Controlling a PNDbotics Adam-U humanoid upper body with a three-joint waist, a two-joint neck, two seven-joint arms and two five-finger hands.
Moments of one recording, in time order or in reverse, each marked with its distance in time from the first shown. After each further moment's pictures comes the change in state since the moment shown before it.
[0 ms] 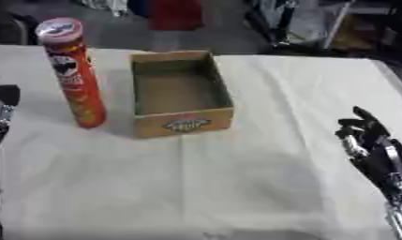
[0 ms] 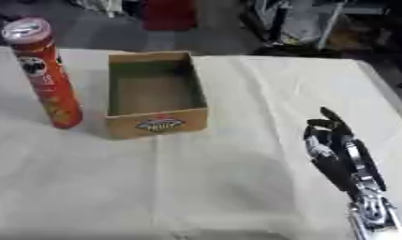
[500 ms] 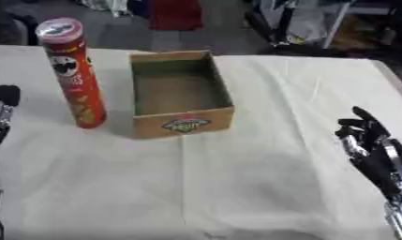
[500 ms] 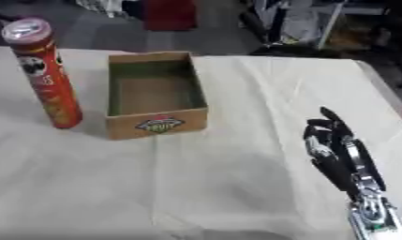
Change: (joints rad) left arm 0.000 0.000 0.000 0.000 -0.001 0.000 0.000; right arm 0.000 0.000 0.000 0.000 0.000 0.000 0.000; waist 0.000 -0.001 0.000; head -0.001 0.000
